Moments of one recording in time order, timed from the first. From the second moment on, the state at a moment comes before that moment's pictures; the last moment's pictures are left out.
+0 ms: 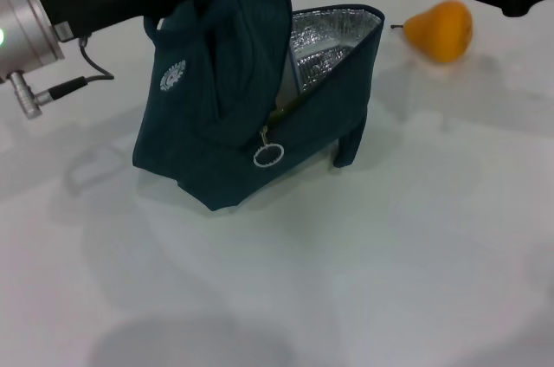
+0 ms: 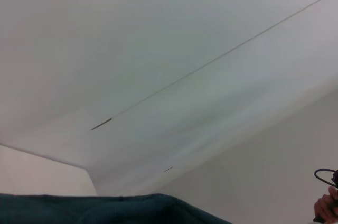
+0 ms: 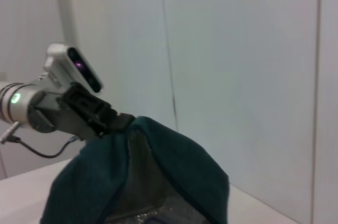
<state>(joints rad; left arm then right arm) -0.76 -2.08 0.80 0.56 1.61 1.47 -2.28 0.56 1.87 -0.72 -0.93 -1.82 -1.62 1.63</state>
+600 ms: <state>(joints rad) -0.77 -2.08 0.81 0.55 1.61 1.47 -2.26 0.44 1.91 -0.61 -0.93 -1.82 -1.55 1.63</state>
